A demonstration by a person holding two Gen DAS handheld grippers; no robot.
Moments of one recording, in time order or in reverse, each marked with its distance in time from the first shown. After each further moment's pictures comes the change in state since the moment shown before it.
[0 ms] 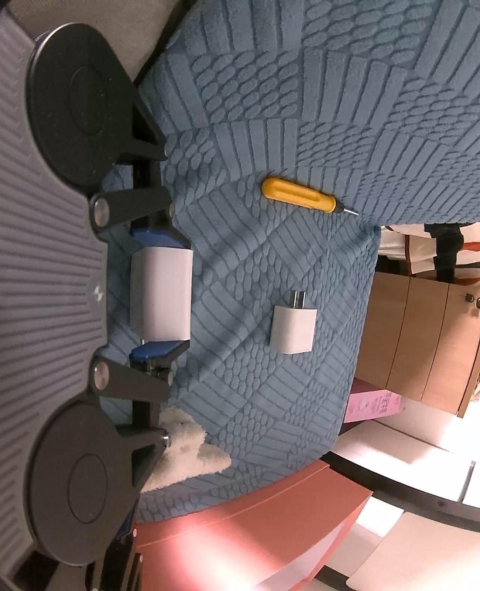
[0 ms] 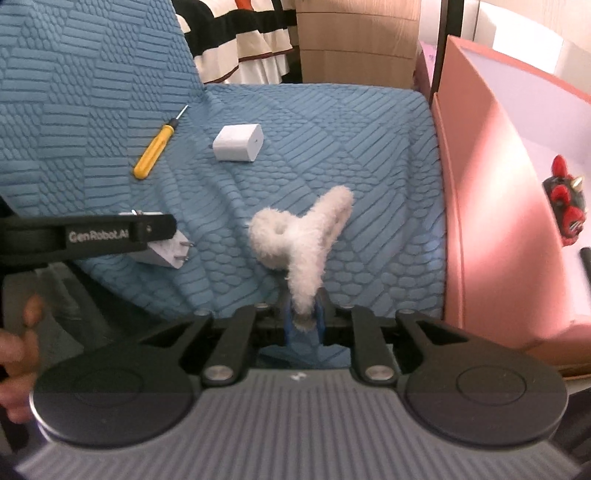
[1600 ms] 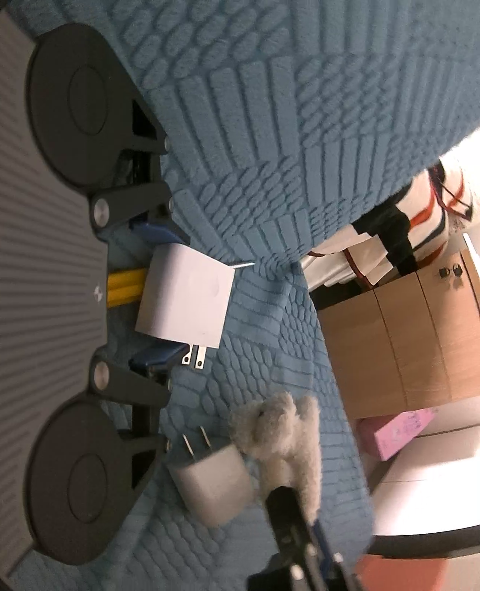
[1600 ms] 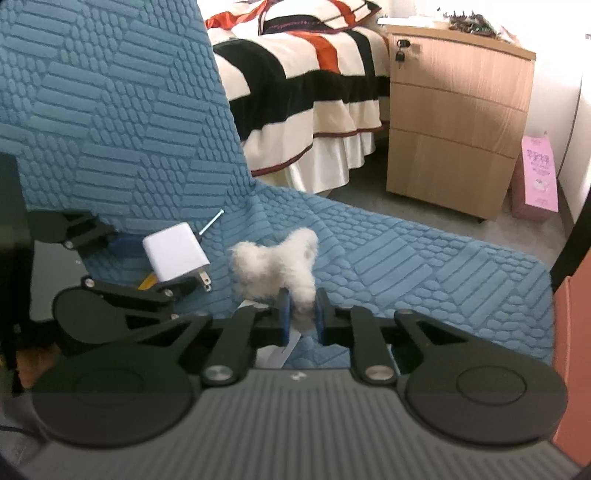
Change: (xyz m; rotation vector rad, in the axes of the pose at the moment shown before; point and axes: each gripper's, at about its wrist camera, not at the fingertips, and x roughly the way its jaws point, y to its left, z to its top) left arm 0.106 0.025 0.097 0.420 -0.106 0.278; right arm 0.095 0.006 0.139 -0.221 -0.202 0.225
